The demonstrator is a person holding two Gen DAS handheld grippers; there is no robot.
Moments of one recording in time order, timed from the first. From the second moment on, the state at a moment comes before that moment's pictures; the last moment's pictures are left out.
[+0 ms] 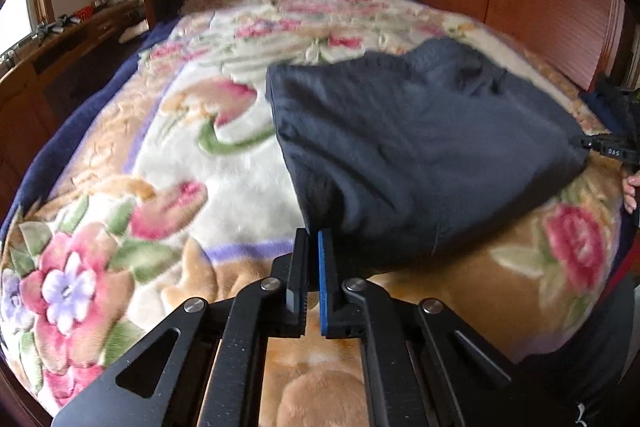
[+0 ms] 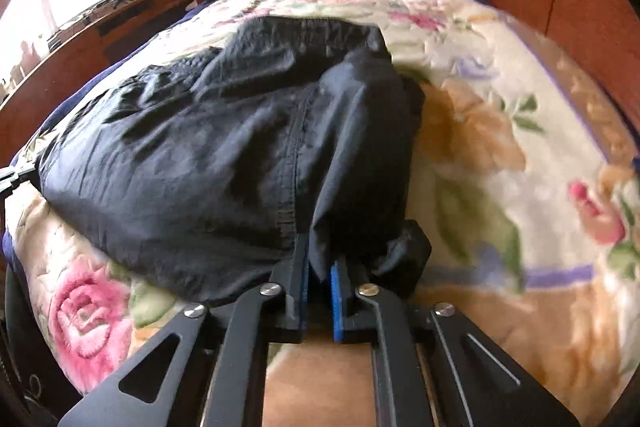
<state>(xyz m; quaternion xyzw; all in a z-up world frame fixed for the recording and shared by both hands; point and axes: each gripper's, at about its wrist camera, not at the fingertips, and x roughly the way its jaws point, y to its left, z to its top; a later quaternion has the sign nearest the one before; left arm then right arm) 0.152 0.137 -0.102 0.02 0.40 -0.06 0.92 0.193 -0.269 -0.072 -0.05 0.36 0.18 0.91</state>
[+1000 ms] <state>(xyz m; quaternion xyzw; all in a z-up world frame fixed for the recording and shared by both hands) 0.061 0.123 -0.080 -0.05 0.38 -0.09 0.92 0.074 -0.279 0.008 -0.10 0.31 0.13 0.94</state>
